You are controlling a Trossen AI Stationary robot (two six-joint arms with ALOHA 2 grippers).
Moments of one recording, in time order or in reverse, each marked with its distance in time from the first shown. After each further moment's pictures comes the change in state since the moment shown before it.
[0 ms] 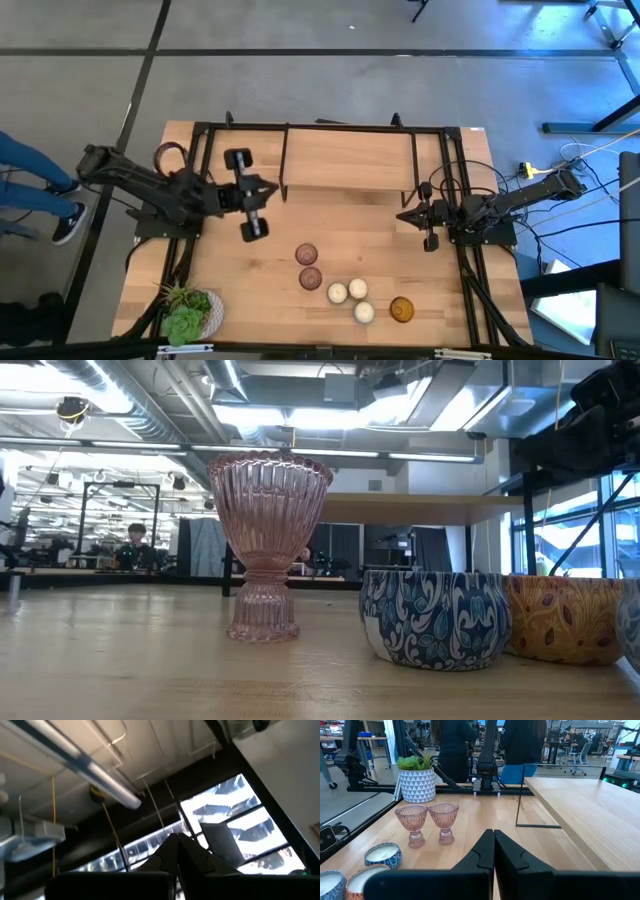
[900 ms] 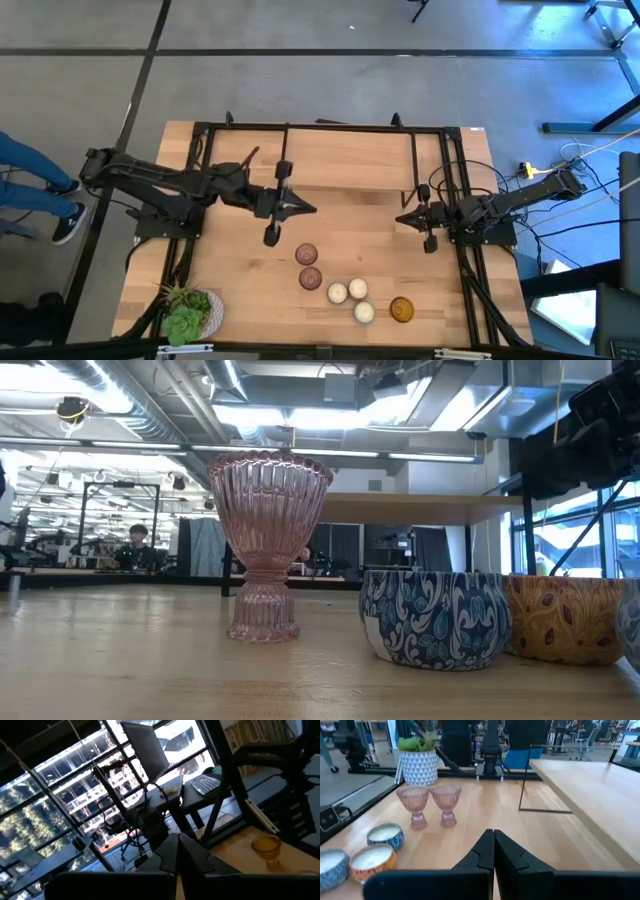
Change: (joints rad) left arm 0.129 0.046 0.200 -0.825 0.200 -0.143; right arm 0.001 0.000 0.000 -0.089 -0.017 0.015
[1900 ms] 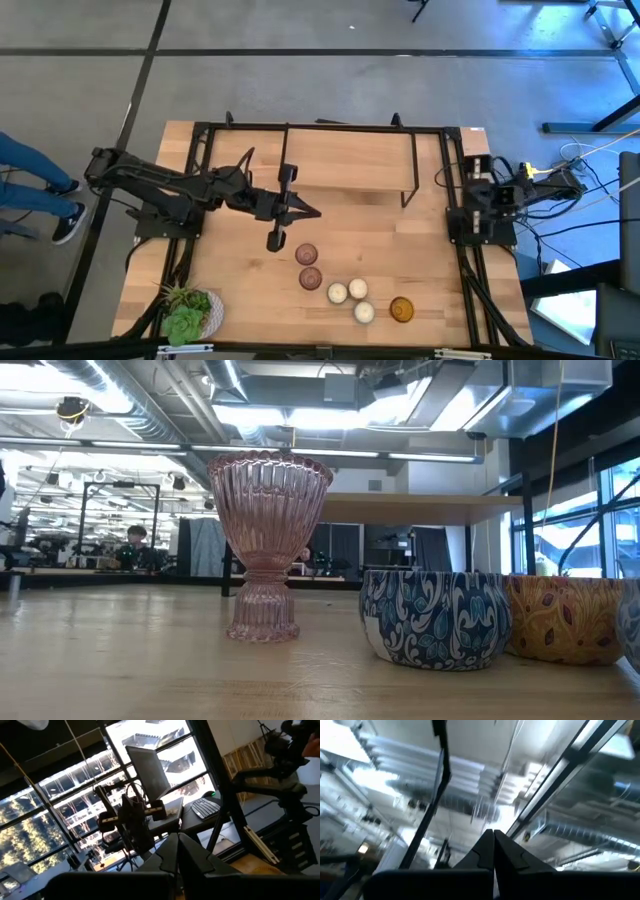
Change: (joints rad) left arm -0.037 0.054 0.011 0.164 0.008 -0.040; right arm -0.003 0.006 0.161 0.832 -0.222 -0.470
